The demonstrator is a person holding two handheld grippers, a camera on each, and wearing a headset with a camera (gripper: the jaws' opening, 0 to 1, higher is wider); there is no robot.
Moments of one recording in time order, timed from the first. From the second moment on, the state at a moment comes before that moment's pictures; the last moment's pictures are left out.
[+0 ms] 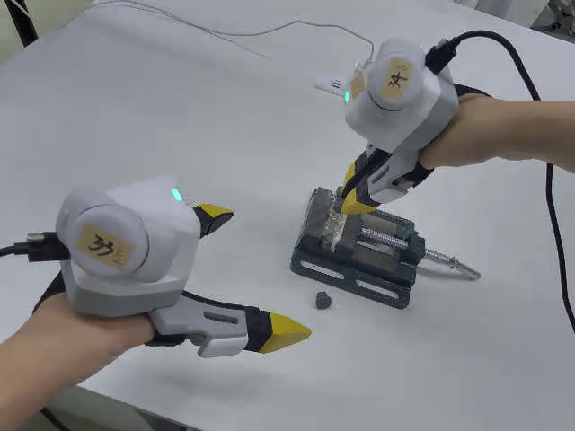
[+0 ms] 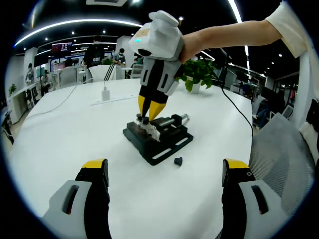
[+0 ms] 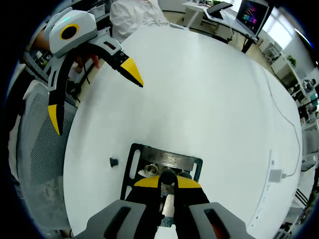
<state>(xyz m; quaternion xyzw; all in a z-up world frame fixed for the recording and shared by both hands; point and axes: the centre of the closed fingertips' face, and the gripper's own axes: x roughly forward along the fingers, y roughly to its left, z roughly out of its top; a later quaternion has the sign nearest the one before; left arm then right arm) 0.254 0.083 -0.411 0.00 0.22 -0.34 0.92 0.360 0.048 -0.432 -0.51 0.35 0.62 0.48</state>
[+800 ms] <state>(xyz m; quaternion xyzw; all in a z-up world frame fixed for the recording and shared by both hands) 0.258 0.072 -0.409 0.00 0.22 -0.35 0.91 0.349 0.043 -0.427 -0.52 0.39 0.56 0.51</state>
